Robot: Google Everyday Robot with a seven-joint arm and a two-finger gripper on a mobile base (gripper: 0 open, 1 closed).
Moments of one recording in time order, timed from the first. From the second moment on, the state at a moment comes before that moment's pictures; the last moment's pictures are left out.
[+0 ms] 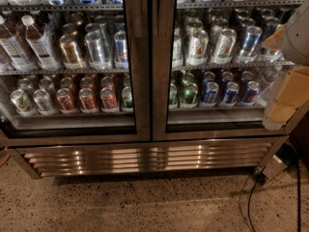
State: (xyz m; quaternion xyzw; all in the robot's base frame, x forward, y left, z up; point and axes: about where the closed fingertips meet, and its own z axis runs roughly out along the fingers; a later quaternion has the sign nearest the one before) arm 0.438 -0.217 0.976 -0.60 0.78 -0.03 0.16
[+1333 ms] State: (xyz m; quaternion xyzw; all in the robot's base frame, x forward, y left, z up) arm 0.475 -0.162 0.901 -0.65 0.72 0.15 0.17
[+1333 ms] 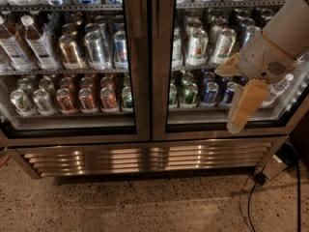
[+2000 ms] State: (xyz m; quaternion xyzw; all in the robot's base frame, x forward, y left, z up) arm 0.489 -0.125 0.921 -0.66 0.66 0.27 0.25
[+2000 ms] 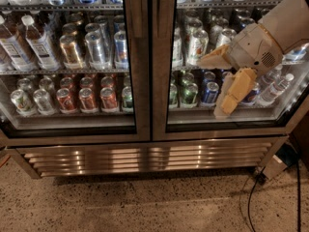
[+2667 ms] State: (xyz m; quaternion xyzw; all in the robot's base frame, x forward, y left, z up) arm 0.487 -0.104 0.920 -0.66 0.63 0.33 0.25
